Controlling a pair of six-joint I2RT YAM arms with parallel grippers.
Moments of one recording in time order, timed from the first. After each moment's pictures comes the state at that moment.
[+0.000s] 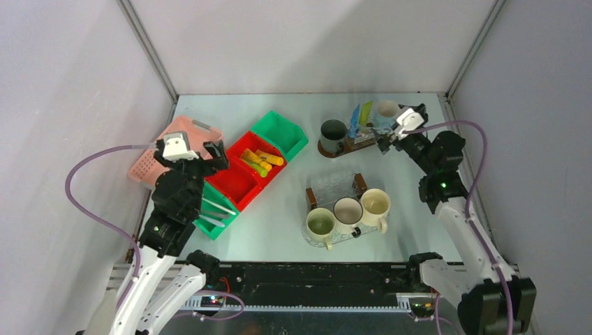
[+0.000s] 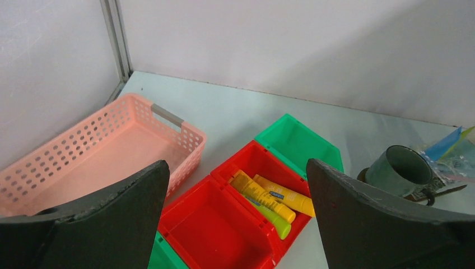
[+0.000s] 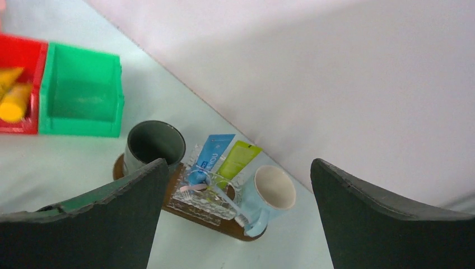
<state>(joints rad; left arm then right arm) -0.41 0.57 0.75 -0.14 -0.48 -0.13 0.12 1.03 0.77 0.31 -0.49 -0.48</state>
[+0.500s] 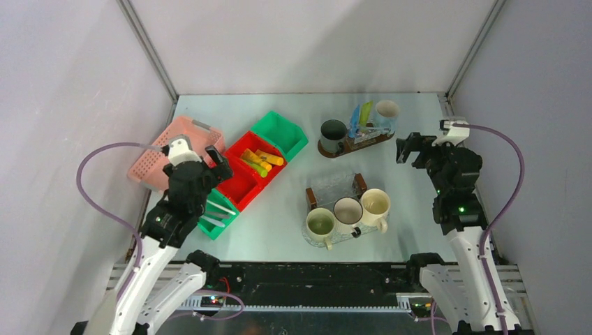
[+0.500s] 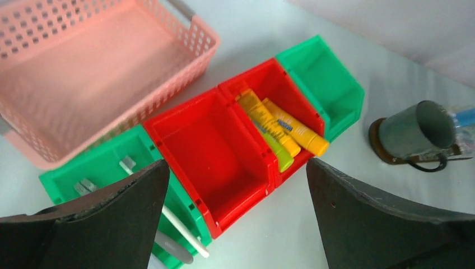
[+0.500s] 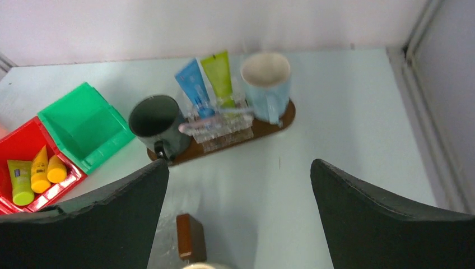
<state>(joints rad) -0.41 0.63 0.83 -0.53 -0.53 -0.47 0.06 0.73 0.77 -0.11 -0.08 0.12</state>
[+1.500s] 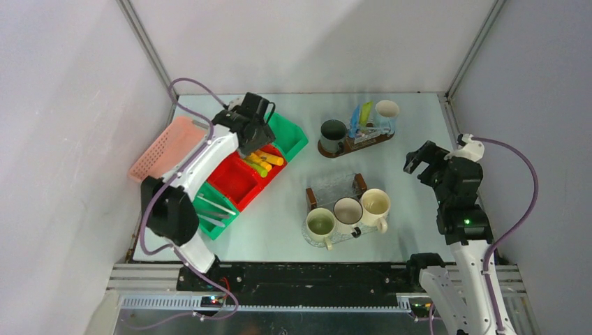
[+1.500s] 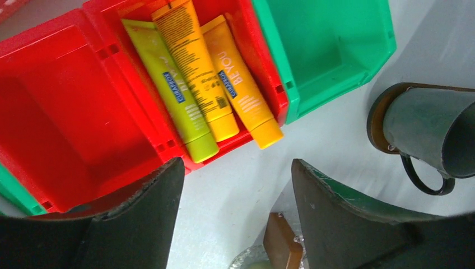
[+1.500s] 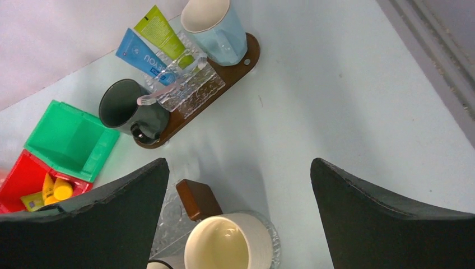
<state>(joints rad) -0.43 1.63 1.49 -0.90 -0.31 -0.88 0.03 0.64 0.78 -0.46 0.11 0.44</state>
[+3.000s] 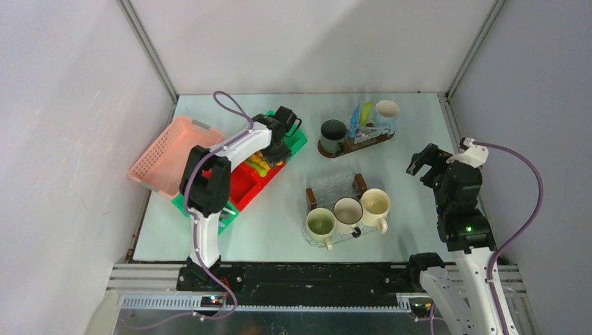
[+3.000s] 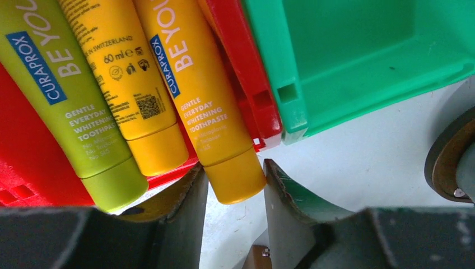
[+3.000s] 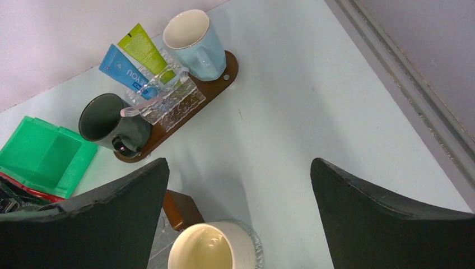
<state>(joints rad) -0.51 2.03 1.63 -0.92 -0.27 -1.05 0.11 0.60 0.78 -0.48 0.29 0.41</state>
